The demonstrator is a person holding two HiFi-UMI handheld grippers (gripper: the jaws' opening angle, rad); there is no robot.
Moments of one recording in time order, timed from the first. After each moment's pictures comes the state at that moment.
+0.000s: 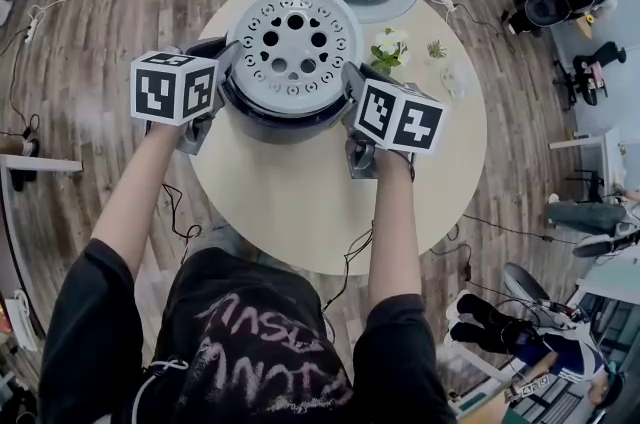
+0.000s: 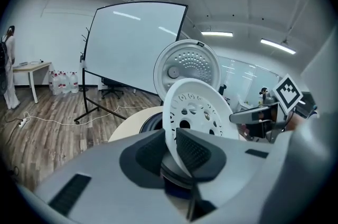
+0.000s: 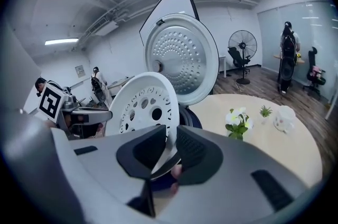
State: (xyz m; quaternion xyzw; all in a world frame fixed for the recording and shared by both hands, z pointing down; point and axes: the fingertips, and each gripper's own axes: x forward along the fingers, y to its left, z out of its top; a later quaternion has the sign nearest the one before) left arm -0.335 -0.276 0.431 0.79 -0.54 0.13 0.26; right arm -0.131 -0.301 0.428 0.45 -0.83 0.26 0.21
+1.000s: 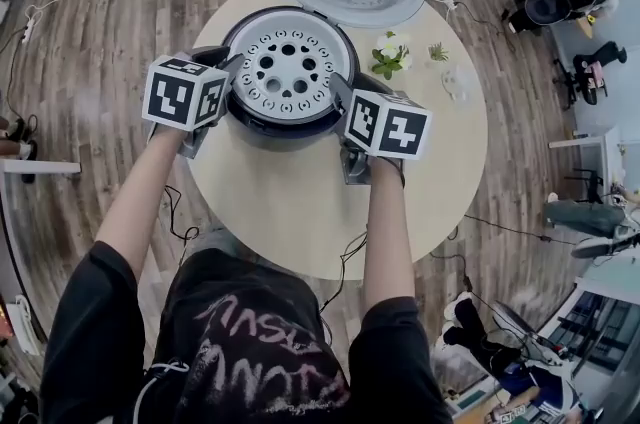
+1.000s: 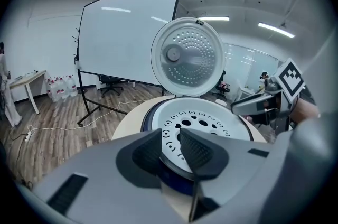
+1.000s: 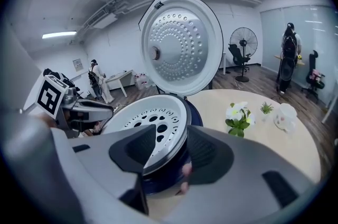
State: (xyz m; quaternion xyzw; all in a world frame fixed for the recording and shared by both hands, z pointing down) left arm -0.338 -0.298 0.456 0.78 -0.53 0.21 0.24; right arm -0.138 -0.318 0.450 0.46 -0.82 0.26 0.25
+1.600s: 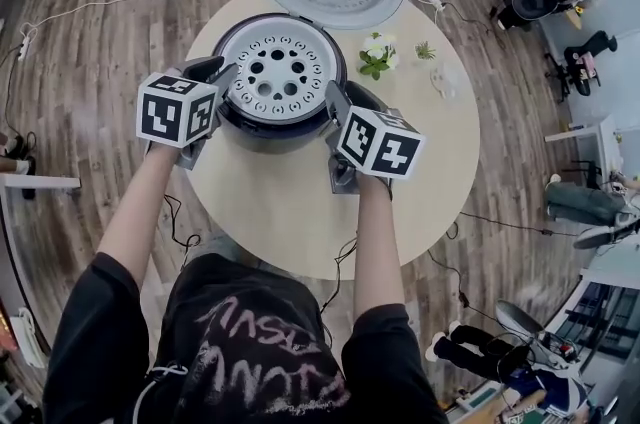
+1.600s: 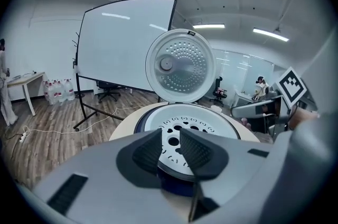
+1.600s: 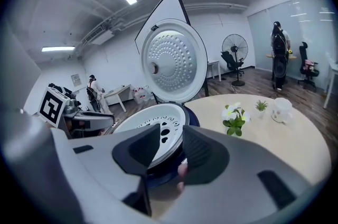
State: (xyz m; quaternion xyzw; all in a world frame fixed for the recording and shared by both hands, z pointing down) left arm -0.325 -0.283 0.437 0.80 -0.53 0.18 0.22; right arm -0.122 -0.296 0.432 0.48 -0.82 0.26 0.16
